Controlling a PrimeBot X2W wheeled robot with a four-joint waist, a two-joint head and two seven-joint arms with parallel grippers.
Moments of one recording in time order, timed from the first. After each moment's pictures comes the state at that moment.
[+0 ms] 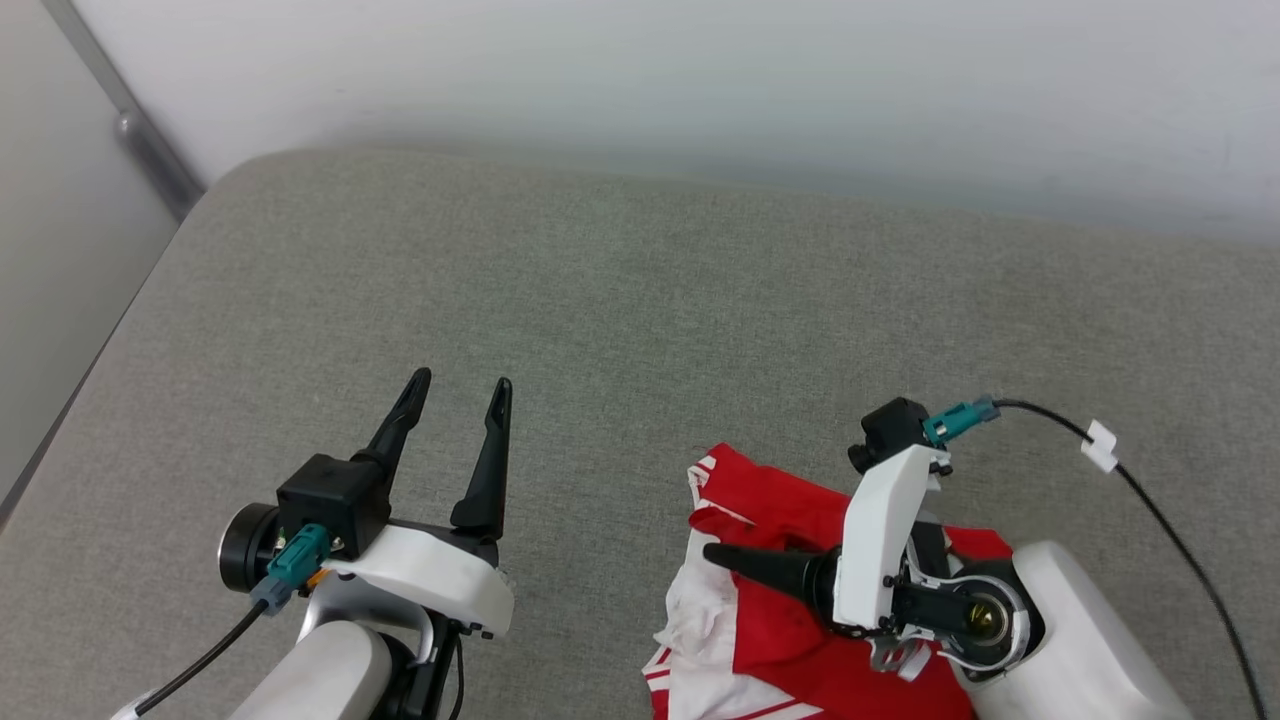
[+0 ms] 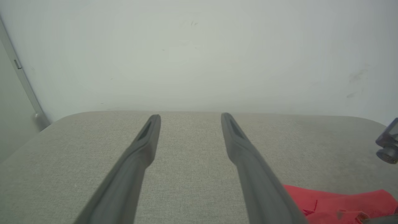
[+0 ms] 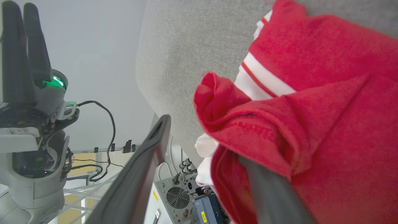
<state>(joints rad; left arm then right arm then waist) -0.28 0.42 -0.56 0.03 -0.60 0.26 -0.23 -0.37 -0.06 0.30 0.41 1.00 0.13 0.82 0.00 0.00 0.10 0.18</state>
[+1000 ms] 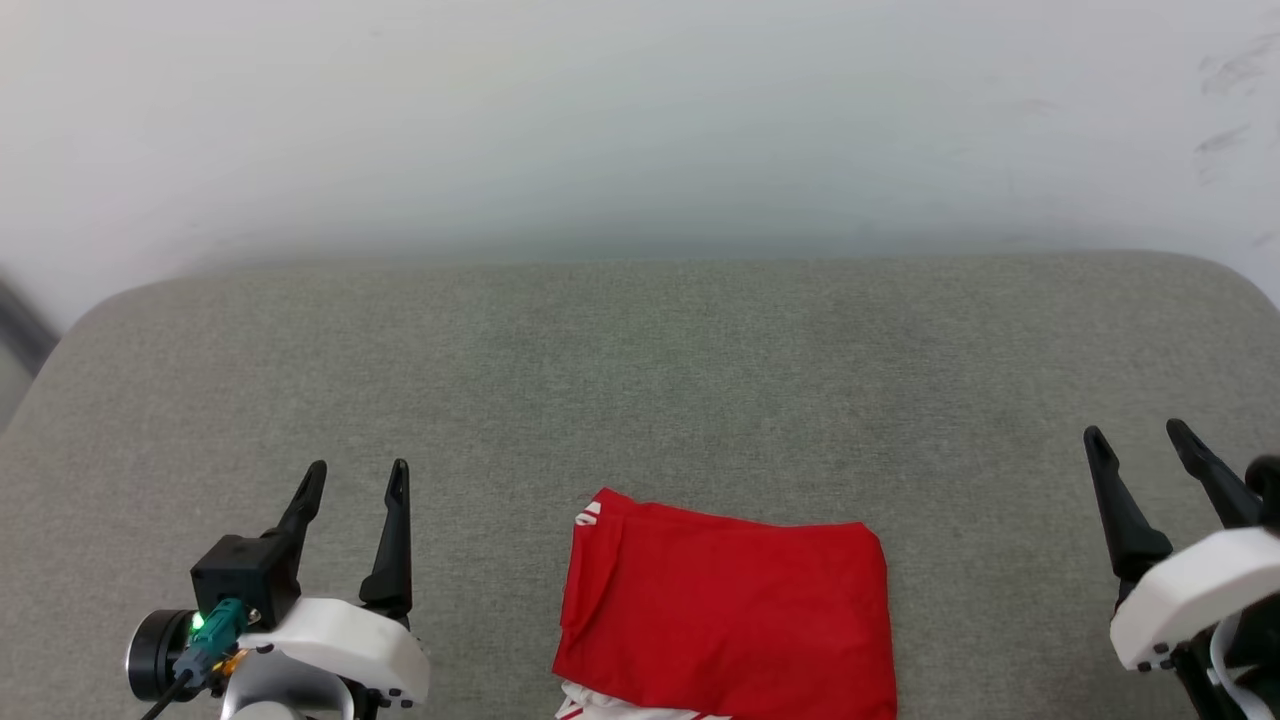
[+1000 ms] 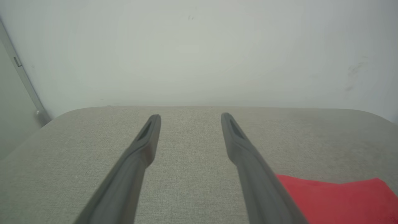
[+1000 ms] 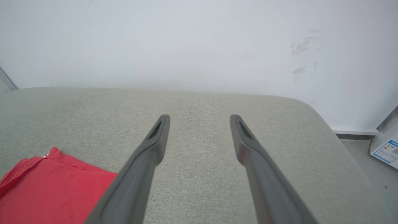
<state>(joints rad) -0.11 0.51 -0.49 0.01 -0.65 0.35 -0.22 -0.04 -0.20 -0.09 -0.09 0.23 0.13 0.26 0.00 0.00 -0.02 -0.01</state>
